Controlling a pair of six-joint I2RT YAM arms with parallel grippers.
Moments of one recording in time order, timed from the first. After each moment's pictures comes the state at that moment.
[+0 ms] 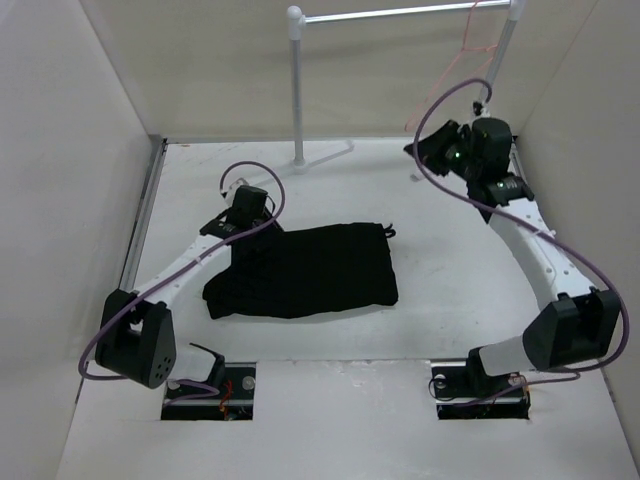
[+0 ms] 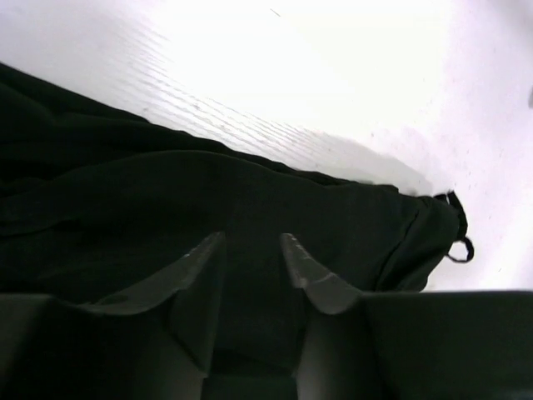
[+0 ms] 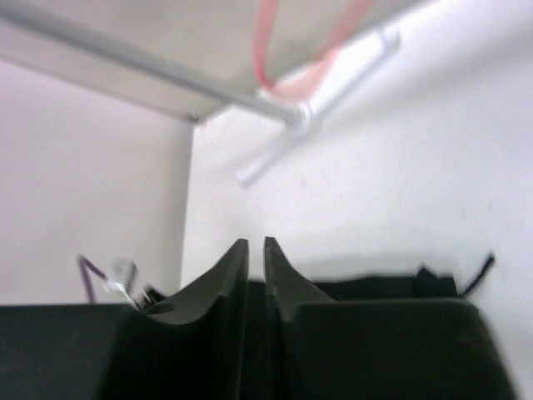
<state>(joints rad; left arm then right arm) -0.39 1.34 0.91 -0.39 -0.12 -0.92 0.21 1.39 1.28 -0.18 -0.27 0.83</state>
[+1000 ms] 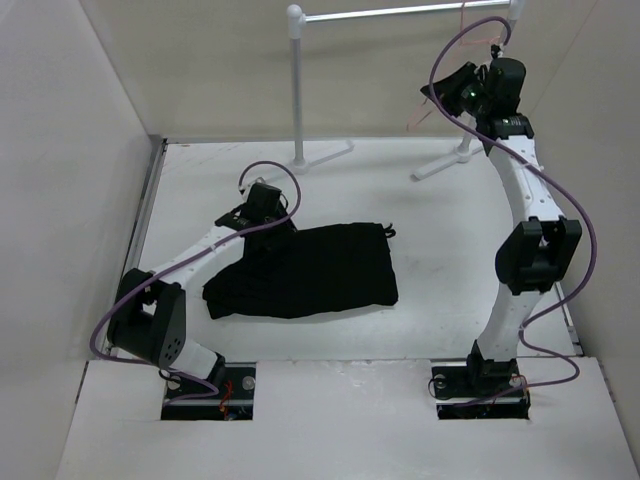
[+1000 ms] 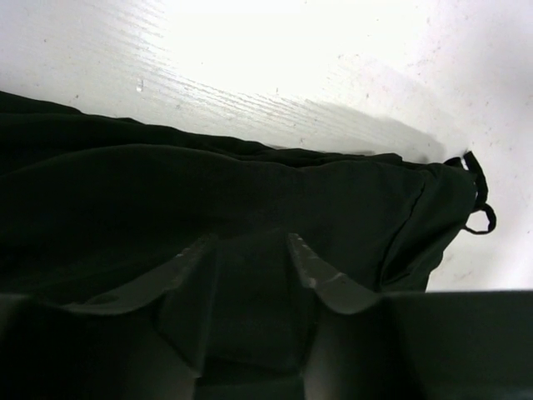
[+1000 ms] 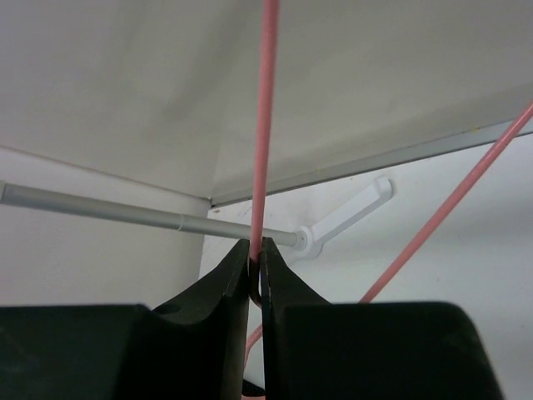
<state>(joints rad) -0.45 1.47 0.97 -0.36 -0.07 -0.87 0.02 1.95 2.00 -0.21 -0.40 0.83</state>
